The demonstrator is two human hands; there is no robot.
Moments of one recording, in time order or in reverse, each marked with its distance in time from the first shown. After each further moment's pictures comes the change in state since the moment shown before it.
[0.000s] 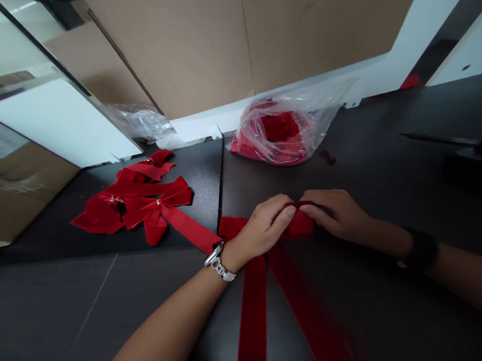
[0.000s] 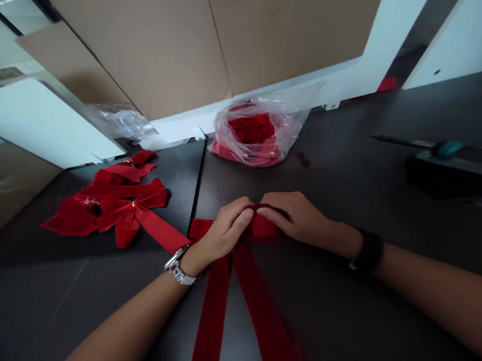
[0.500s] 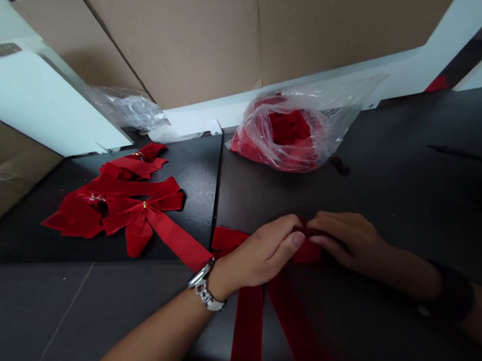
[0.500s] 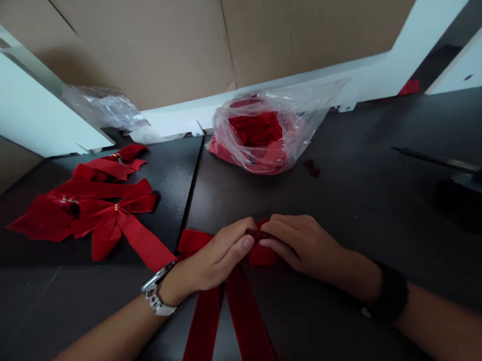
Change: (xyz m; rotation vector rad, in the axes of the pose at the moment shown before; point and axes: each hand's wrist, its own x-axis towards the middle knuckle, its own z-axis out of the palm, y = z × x) left_hand 0.000 0.003 -0.010 -0.106 -0.198 -0.067; right_hand -0.005 0.010 0.003 -0.191 0.066 -0.212
